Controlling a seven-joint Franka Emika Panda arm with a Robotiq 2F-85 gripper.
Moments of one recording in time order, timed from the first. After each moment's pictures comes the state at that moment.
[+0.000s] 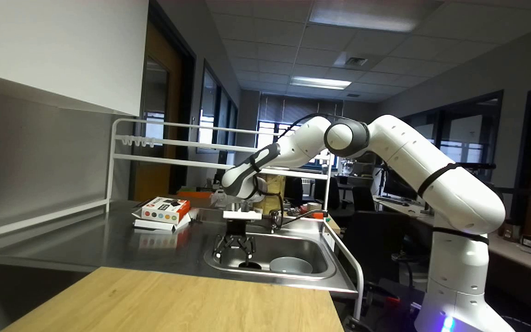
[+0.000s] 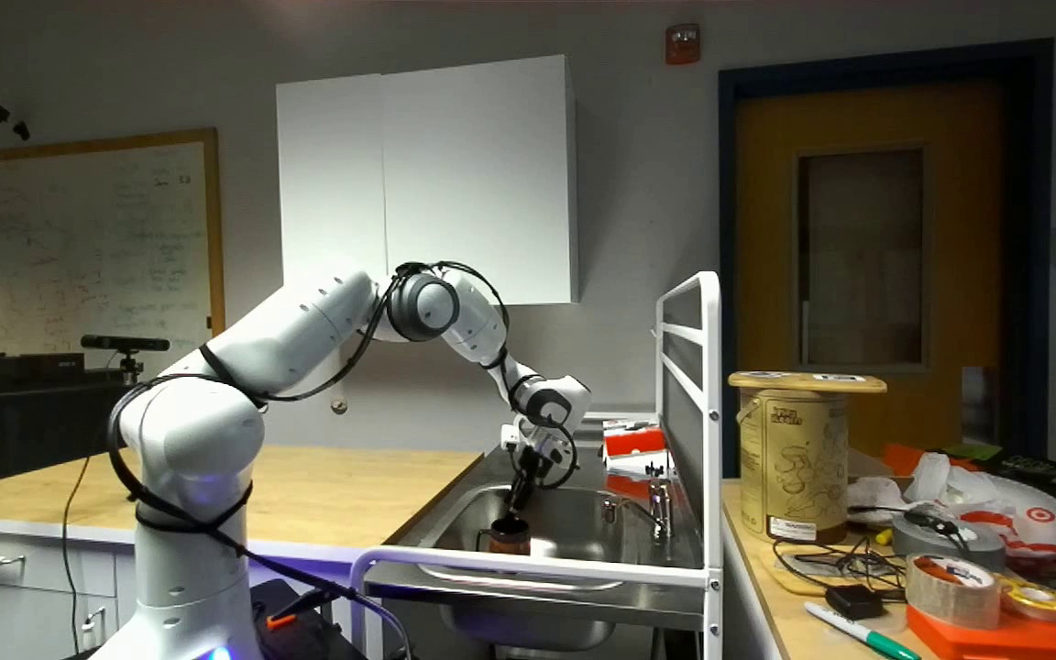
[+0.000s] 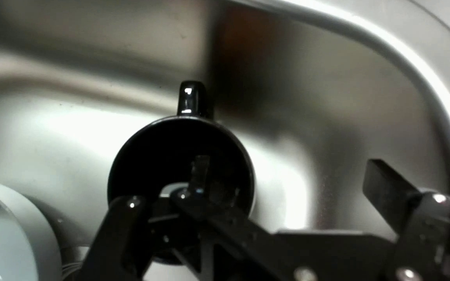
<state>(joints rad) 0.04 0.86 -0.03 -1.45 0.42 1.90 0.55</state>
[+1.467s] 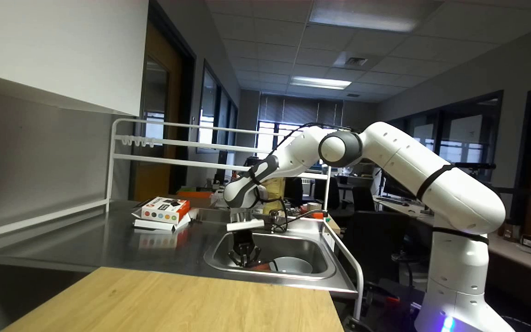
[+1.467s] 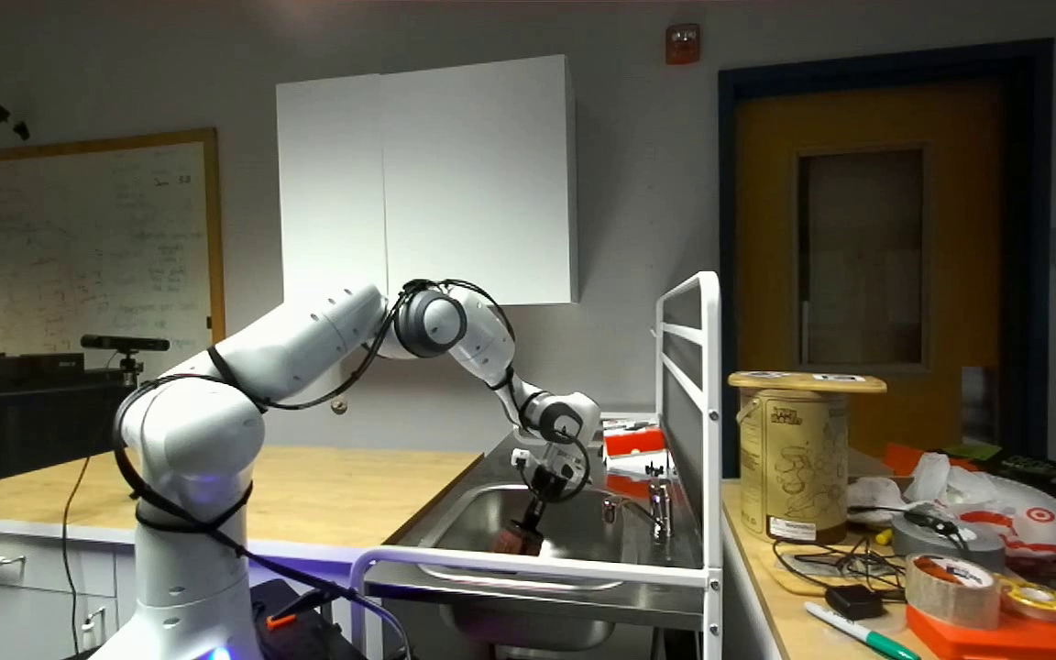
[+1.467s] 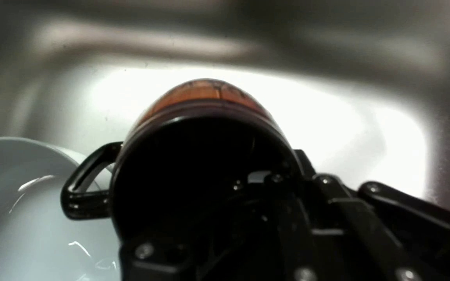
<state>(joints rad) 0.04 0.96 -0.09 -1.37 0.30 1.85 0.68</state>
